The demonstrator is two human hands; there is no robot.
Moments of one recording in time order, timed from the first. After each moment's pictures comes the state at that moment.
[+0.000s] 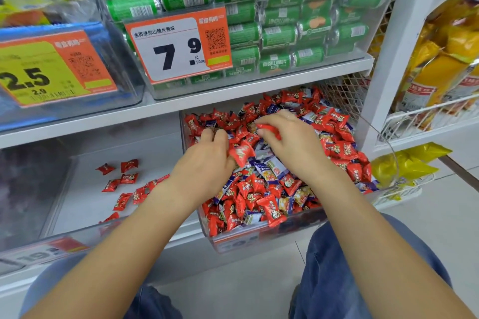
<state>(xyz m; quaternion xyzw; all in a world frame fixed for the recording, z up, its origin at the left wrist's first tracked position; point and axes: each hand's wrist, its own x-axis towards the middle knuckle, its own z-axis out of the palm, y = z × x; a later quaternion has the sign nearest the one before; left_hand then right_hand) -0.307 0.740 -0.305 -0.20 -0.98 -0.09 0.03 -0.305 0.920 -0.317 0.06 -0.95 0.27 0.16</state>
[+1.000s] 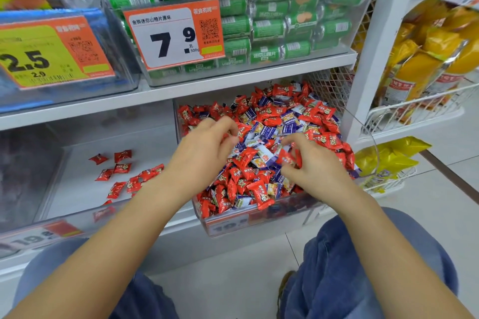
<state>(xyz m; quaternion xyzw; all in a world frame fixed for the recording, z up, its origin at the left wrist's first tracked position) -0.286 0.740 -0.294 -0.26 -0.94 -0.23 0.07 -0.237 0.953 -0.333 0.00 -0.96 0.26 0.06</state>
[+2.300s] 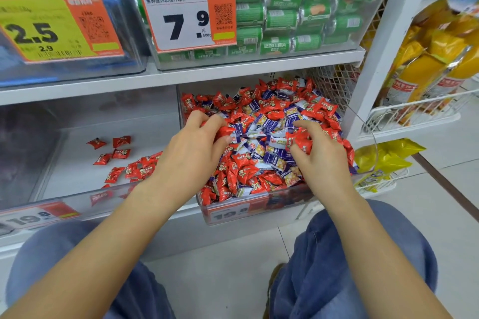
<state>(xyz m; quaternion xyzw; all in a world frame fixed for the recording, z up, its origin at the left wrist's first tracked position) -0.264 0.725 -0.297 -0.20 -0.95 -0.21 0.11 -0.230 0.941 -0.331 -0.05 -0.93 0.30 0.20</state>
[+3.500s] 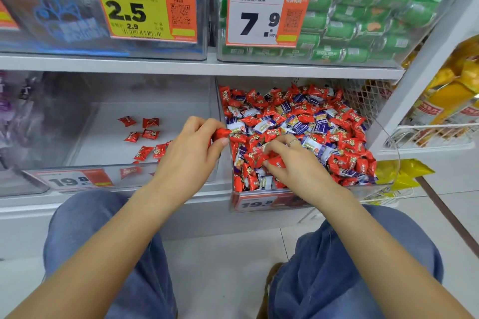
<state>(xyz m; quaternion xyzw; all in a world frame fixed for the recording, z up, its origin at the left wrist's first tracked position) -0.245 0.660 -0.312 -0.15 -0.93 -0.30 0.13 -0.245 0.877 -0.334 0.14 -0.98 0.16 0.02</state>
